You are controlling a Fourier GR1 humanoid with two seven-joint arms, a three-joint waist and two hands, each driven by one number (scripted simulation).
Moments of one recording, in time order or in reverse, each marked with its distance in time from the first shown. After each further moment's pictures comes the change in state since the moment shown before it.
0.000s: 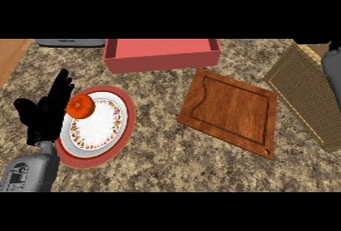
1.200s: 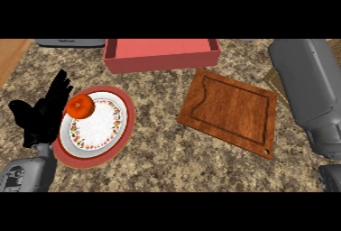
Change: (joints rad) left arm 0.020 0.011 -0.005 -0.030 0.016 -0.005 0.020; right arm -0.075 0.199 0.212 -0.308 0.232 -0.044 0.368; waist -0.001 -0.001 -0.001
